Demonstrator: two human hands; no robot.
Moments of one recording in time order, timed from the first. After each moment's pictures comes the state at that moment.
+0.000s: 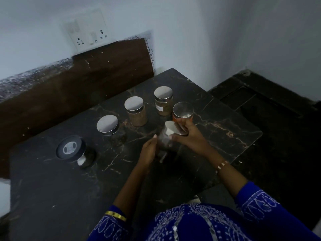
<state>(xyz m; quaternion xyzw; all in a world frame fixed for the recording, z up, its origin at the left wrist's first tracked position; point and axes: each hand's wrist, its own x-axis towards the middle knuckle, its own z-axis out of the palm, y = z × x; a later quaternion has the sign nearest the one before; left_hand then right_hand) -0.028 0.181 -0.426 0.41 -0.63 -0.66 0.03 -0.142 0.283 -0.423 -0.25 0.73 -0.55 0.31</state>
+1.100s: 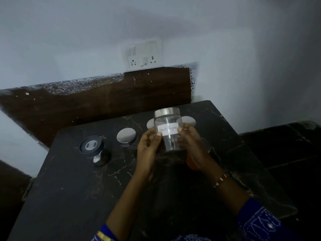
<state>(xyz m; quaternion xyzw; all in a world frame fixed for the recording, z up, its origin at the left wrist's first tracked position) -0.064 0.187 -0.361 0.34 -0.45 -0.72 0.40 -0.197 0.224 -0.380 -0.26 0.56 -0.63 0.46</state>
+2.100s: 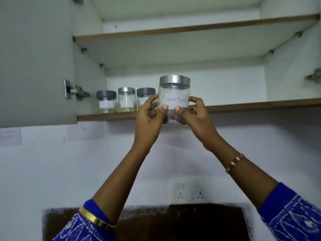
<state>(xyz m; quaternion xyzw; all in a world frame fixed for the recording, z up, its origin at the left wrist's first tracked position) -0.027 0.017 0.020 0.12 -0.69 -0.26 0.67 -0.157 0.050 0.021 -0.60 0.38 -0.70 0.08</state>
